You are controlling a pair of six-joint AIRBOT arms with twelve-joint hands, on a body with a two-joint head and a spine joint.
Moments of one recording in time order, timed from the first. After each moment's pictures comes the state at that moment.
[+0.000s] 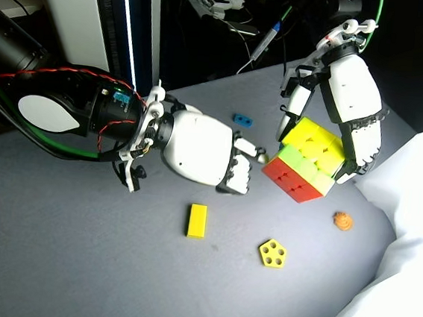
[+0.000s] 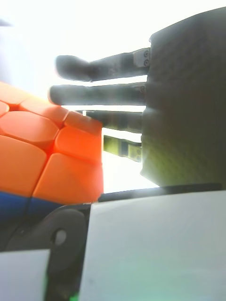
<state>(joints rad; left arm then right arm) 0.05 -1.23 0.91 -1.77 -0.85 2.44 -0.60 -0.93 0.96 -0.09 0.51 -0.76</state>
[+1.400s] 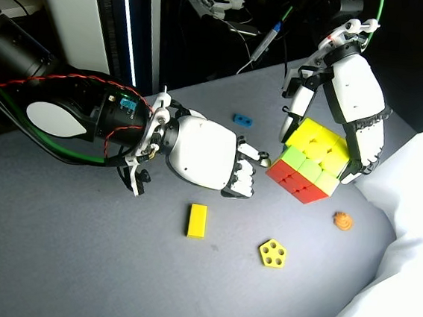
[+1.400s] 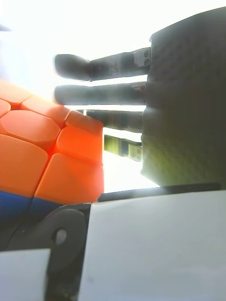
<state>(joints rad) 0.05 -1.23 0.91 -1.76 -0.87 2.43 -0.59 -0.97 0.99 -0.06 0.51 -0.78</state>
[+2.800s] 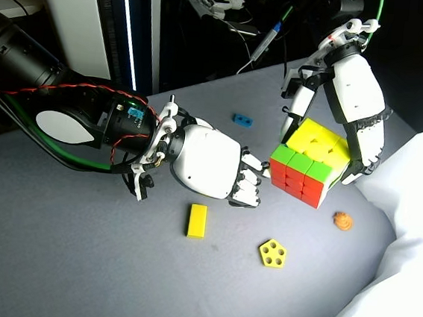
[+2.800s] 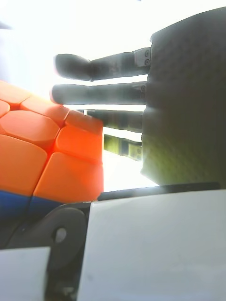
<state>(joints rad) 0.05 -1.23 0.91 -1.76 -0.86 2.41 -0.58 -0.99 1.01 -0.05 0.49 -0.76</state>
